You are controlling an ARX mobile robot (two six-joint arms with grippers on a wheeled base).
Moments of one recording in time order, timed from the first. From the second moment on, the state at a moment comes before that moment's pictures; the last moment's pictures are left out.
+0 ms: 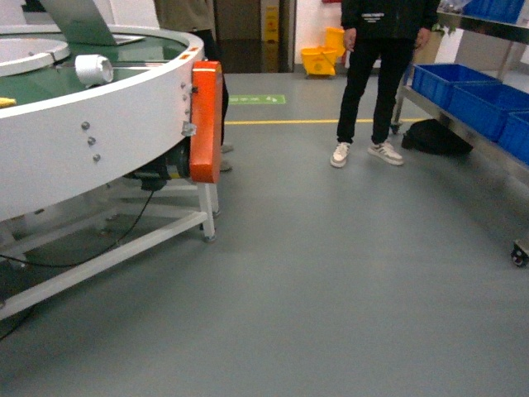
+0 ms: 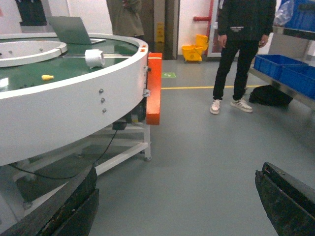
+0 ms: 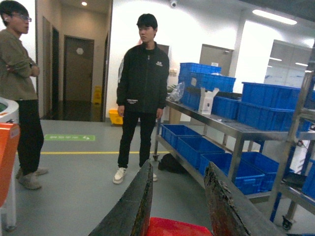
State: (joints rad) left arm 0.00 0.01 0.01 0.00 0.00 0.00; right arm -0.08 0.88 0.25 0.97 0.12 -0.12
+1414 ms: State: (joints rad) left arm 0.00 0.01 0.01 0.00 0.00 0.00; right arm -0.08 0.88 0.25 0.97 0.12 -0.12
